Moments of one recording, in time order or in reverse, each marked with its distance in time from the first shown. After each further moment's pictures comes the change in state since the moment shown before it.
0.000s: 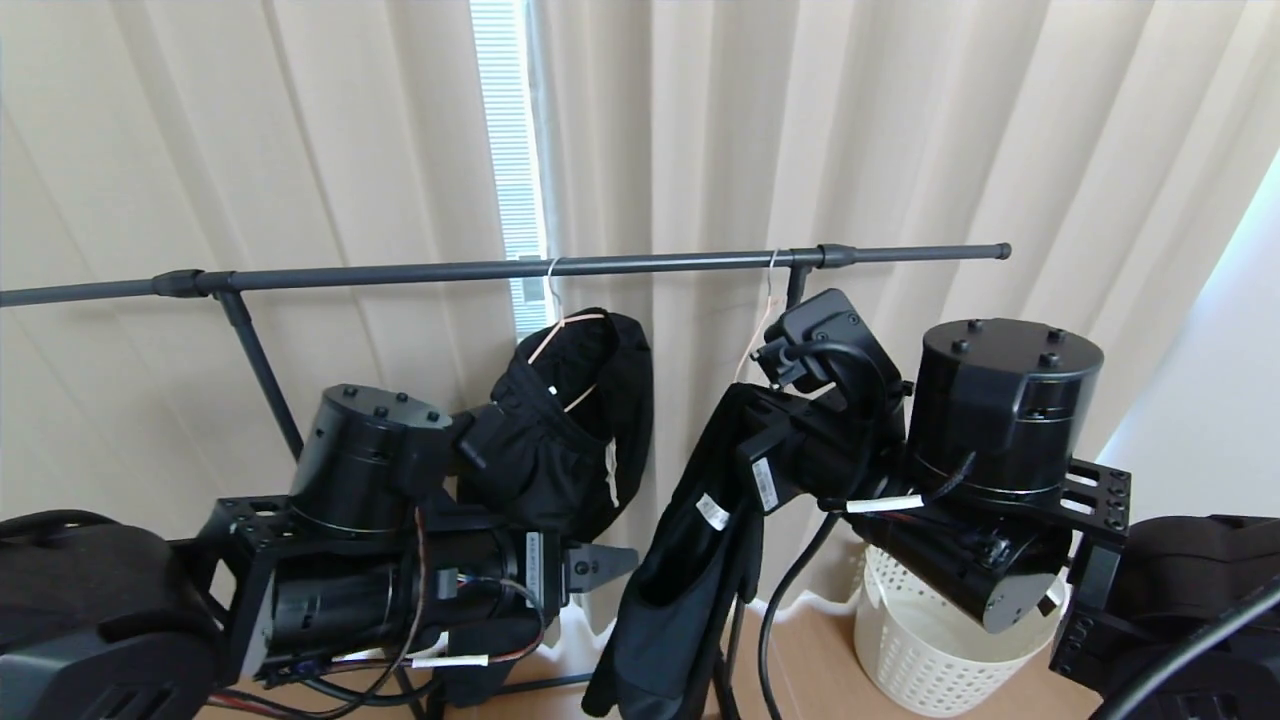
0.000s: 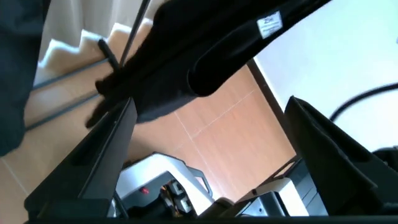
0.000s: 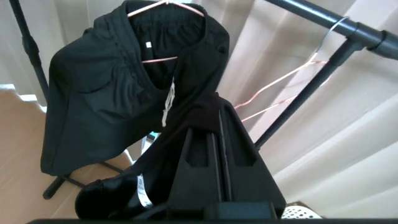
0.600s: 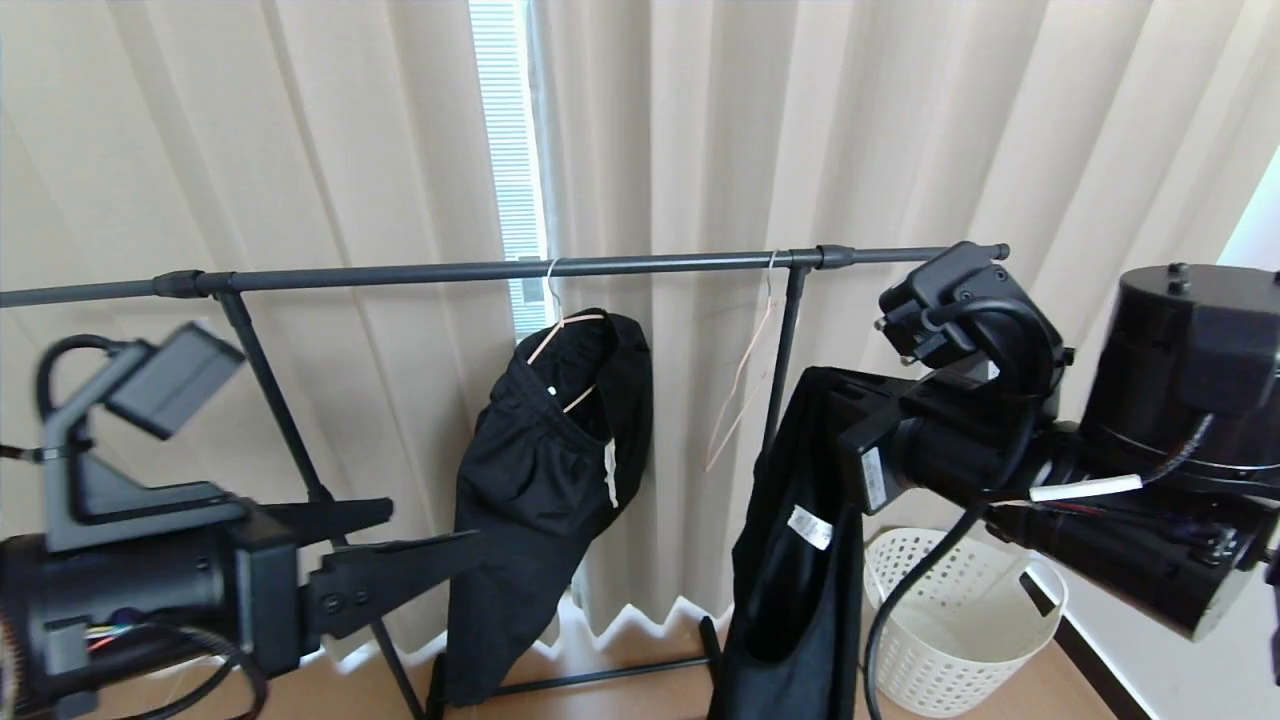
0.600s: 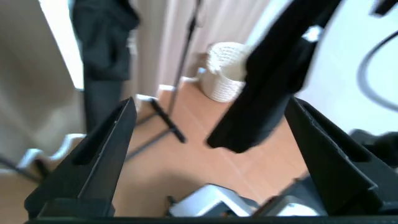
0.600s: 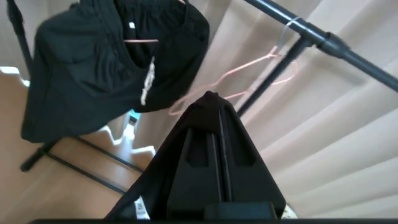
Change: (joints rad) left arm 0.108 -0.470 0.028 0.245 -0.073 0.239; right arm -0.053 -0.210 0.041 0.182 0.049 -0.030
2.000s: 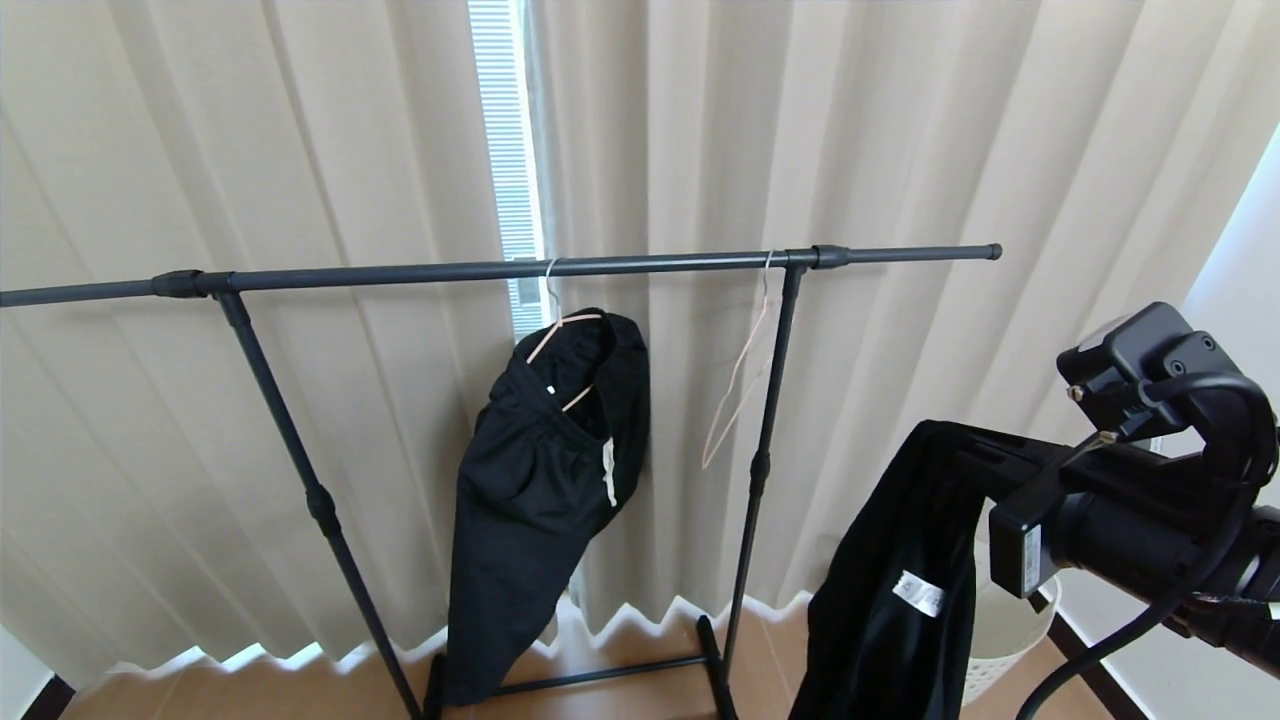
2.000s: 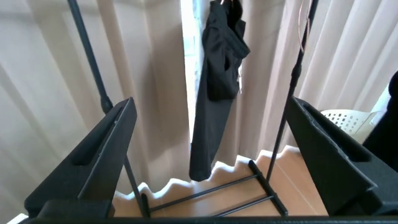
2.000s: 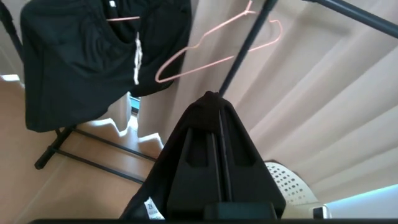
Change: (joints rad) left arm 0.526 -1.190 0.676 0.037 0.075 0.312; right arm -0.069 -0.249 0.213 0.087 0.006 0.036
